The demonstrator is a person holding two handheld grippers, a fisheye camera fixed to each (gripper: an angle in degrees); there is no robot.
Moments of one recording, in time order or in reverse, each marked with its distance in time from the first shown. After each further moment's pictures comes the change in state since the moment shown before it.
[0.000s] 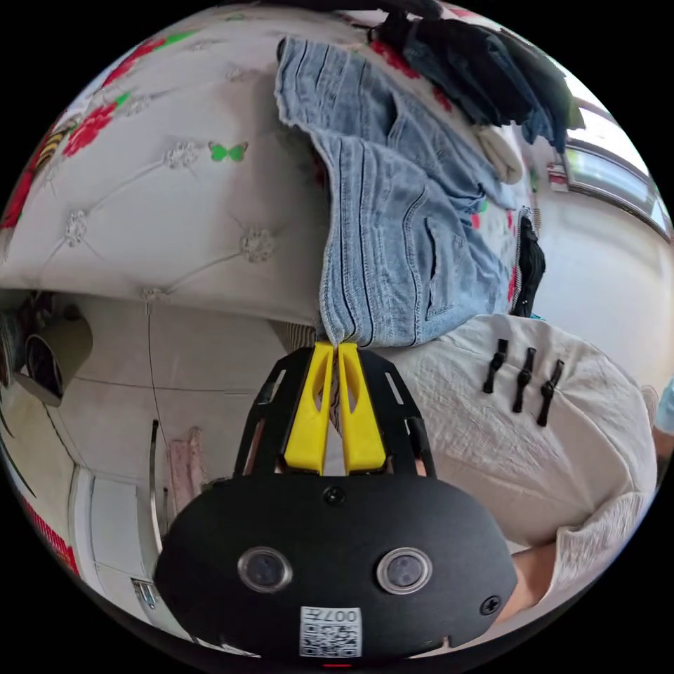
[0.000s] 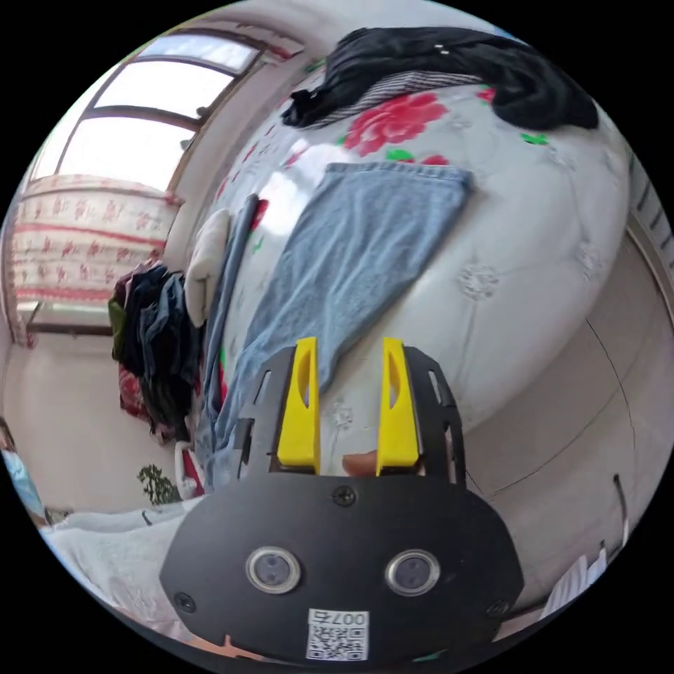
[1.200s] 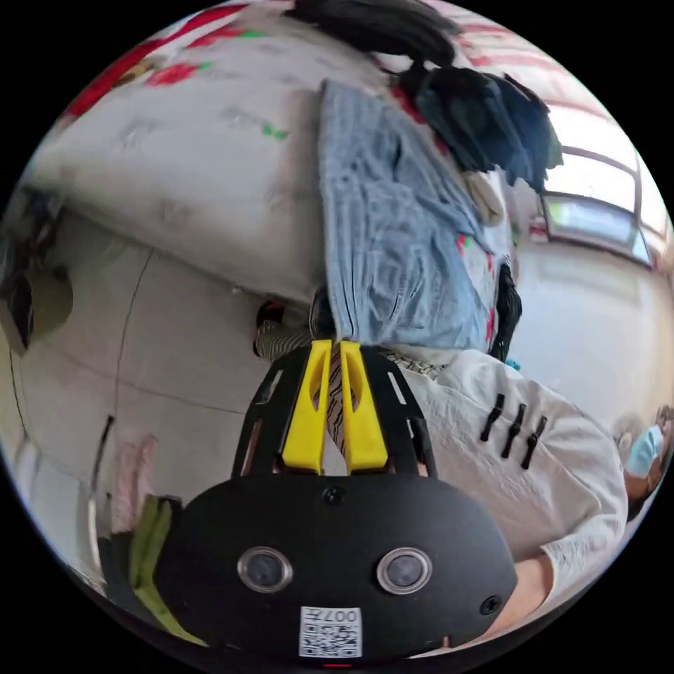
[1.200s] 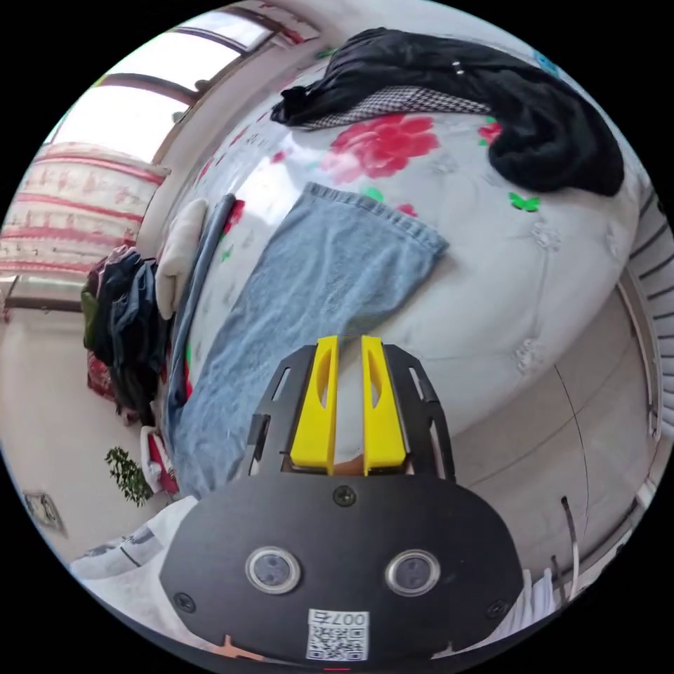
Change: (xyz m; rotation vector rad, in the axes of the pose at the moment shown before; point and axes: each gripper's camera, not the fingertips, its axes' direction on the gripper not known) left arm 0.034 0.108 0.062 0.249 0.113 -0.148; right arm -0.043 0.055 0.040 -0.071 0.144 -0.101
